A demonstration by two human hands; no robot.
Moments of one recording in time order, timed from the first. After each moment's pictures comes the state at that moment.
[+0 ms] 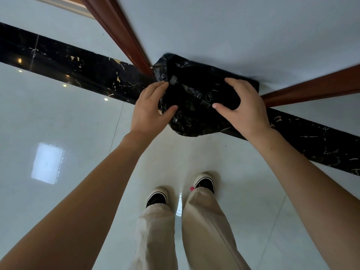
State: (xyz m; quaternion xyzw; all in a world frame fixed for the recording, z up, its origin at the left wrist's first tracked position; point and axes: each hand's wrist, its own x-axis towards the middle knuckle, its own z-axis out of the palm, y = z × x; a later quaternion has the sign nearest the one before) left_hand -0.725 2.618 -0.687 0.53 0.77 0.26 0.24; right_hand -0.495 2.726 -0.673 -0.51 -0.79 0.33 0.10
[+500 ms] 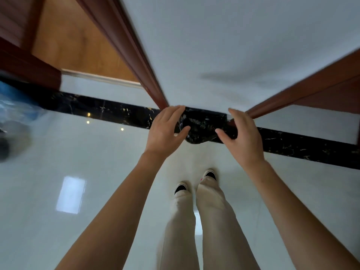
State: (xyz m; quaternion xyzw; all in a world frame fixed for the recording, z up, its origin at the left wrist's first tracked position) left_hand -0.736 2.594 -0.317 0.65 0.70 0.23 0.19; right_hand -0.502 2.643 -0.315 -0.55 -0.77 0.25 0.19
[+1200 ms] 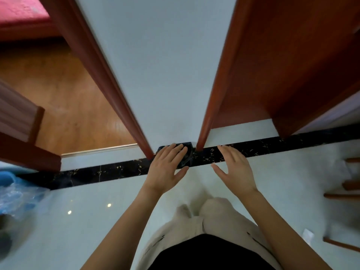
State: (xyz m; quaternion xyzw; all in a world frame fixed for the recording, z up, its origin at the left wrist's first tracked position) left_hand -0.688 2.436 -0.059 0.85 0.48 0.20 0.09; right_hand -0.432 2.407 -0.062 -0.65 -0.74 0.08 0.18
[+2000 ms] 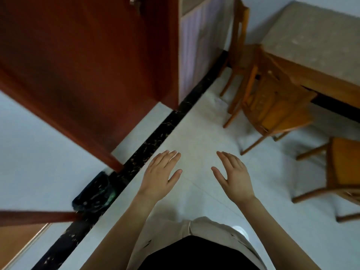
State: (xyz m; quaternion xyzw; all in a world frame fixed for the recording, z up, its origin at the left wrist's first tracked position) left_hand -0.355 2.305 -0.045 0.96 0.16 0.08 0.19; right_hand -0.194 2.099 -0.047 -0.89 -0.39 0.05 0.23
